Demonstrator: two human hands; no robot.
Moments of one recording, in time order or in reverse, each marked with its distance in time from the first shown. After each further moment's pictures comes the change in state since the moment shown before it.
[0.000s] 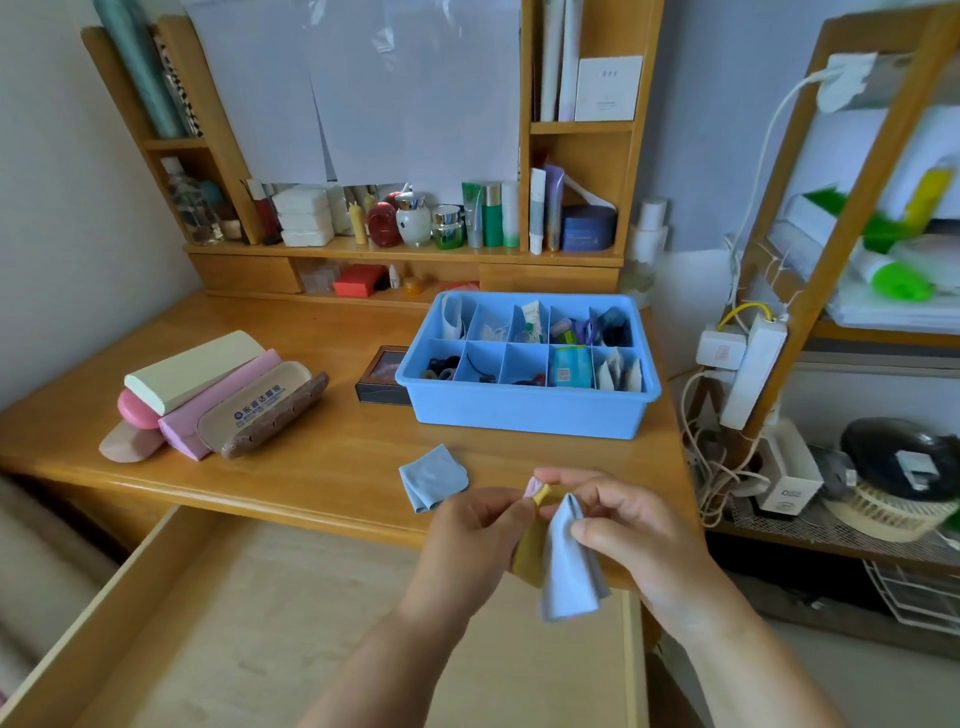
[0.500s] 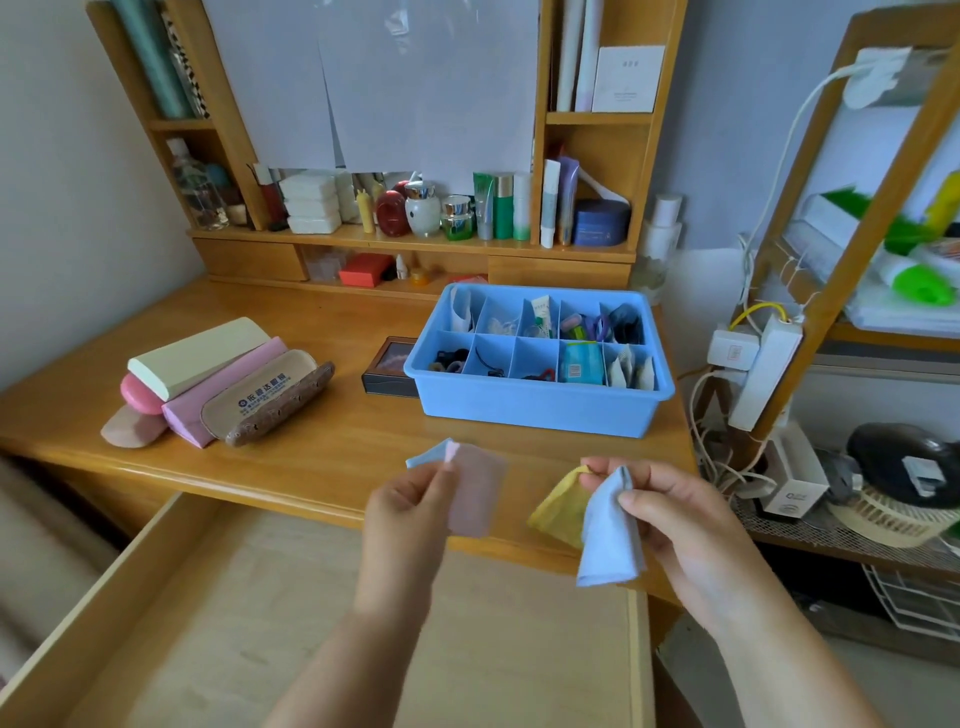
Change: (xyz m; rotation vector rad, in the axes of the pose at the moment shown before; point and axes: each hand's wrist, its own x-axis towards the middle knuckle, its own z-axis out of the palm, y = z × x) left_hand 0.007 -0.015 -0.034 -0.294 0.362 -0.095; right_hand 0.007 0.007 -0.014 0.251 0.142 0.051
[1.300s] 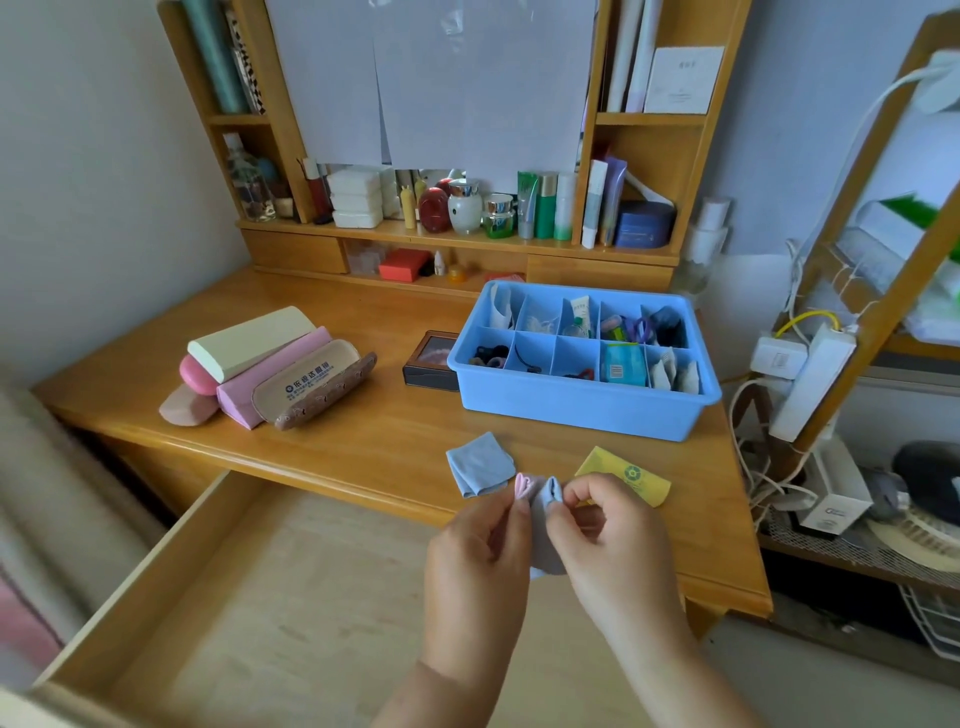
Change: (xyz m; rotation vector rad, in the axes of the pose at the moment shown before) left_hand -0.036 -0.023 0.001 0.357 0.059 0.497; right_hand -0.009 0.030 0.087 -0.728 0.283 -0.376
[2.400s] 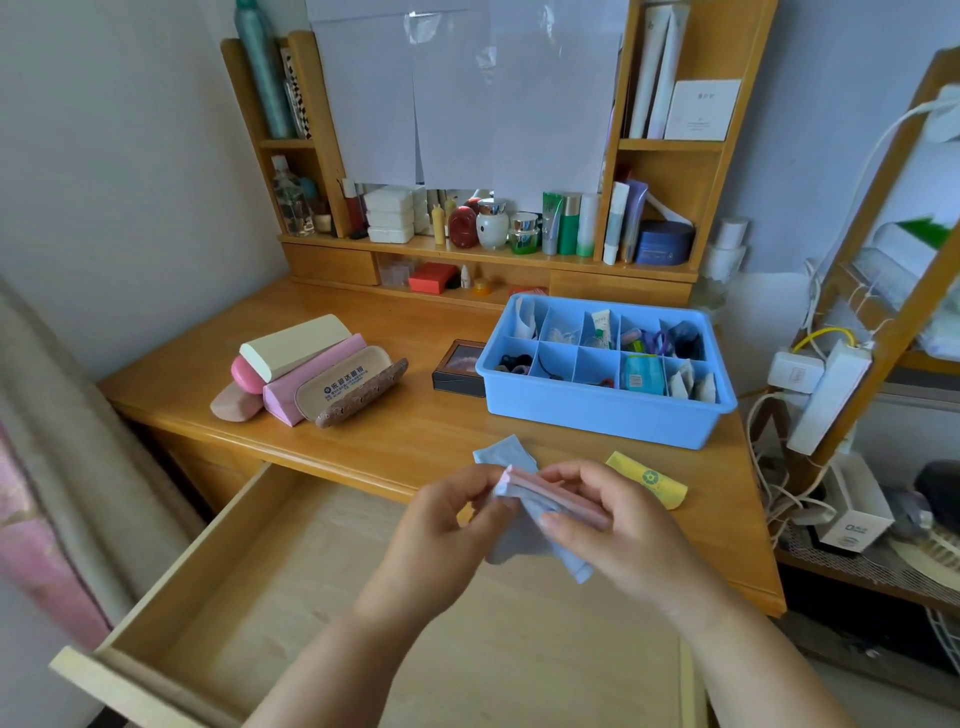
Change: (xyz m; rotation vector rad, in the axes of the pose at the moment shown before) left_hand 0.020 0.024 -0.073 -0.199 -0.405 -0.085; right_hand 0.012 -0.020 -0.023 0.239 -0.552 -0.016
